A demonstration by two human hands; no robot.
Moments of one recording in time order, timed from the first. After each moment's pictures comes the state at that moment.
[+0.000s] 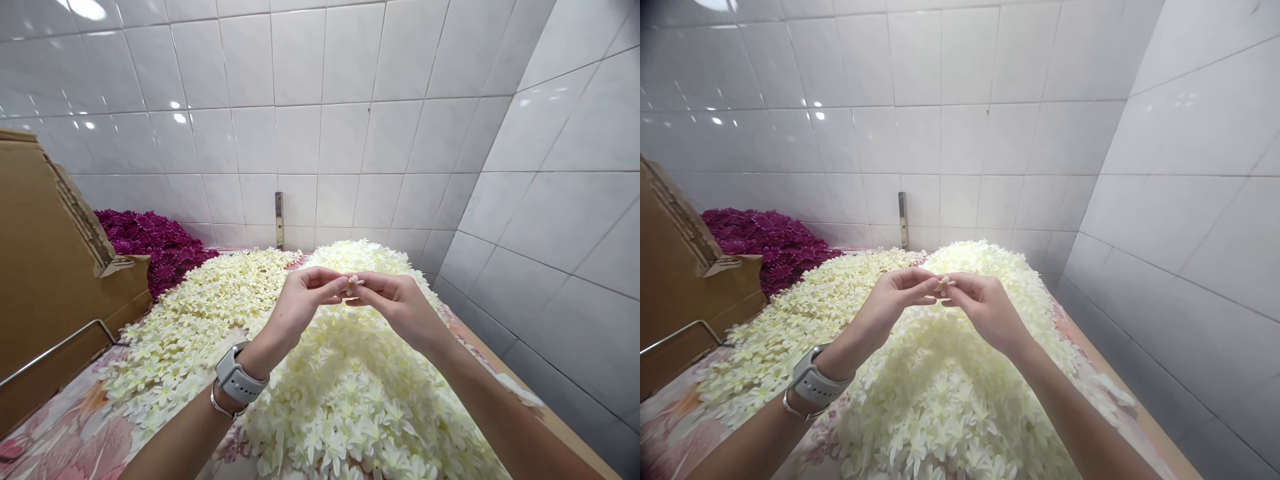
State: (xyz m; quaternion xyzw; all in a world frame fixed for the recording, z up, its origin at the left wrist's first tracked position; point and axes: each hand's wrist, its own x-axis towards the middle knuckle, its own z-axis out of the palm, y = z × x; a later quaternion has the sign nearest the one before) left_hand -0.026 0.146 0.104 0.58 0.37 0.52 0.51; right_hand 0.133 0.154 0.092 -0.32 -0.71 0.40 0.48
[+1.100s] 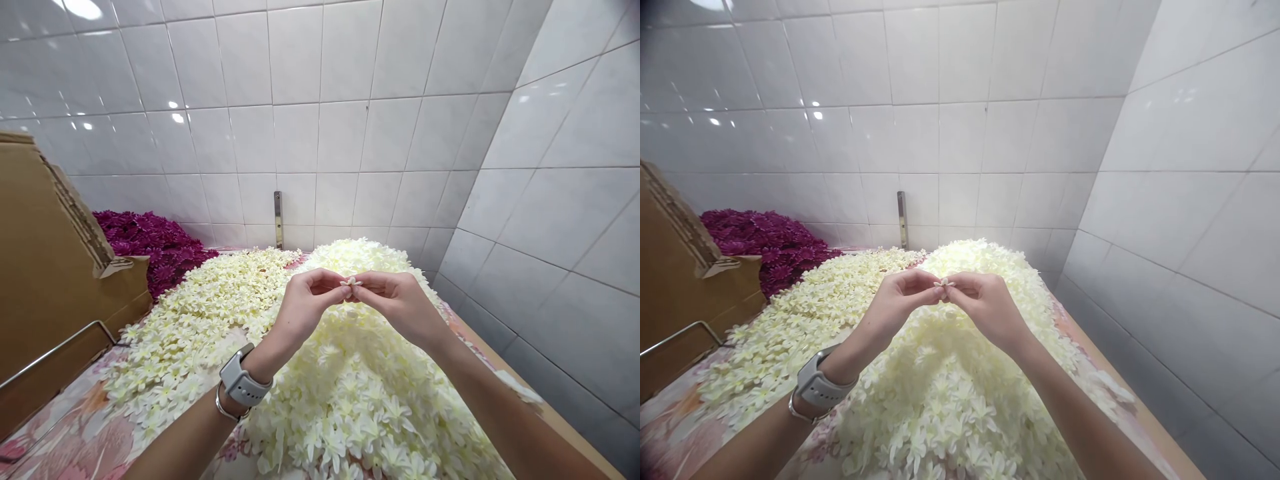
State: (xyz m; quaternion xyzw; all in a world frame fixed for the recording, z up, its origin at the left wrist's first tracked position) left_hand -0.019 0.145 0.099 0.59 0.37 0.53 0.48; right_hand 0.137 0.153 0.093 -0.36 -0.73 0.34 0.47
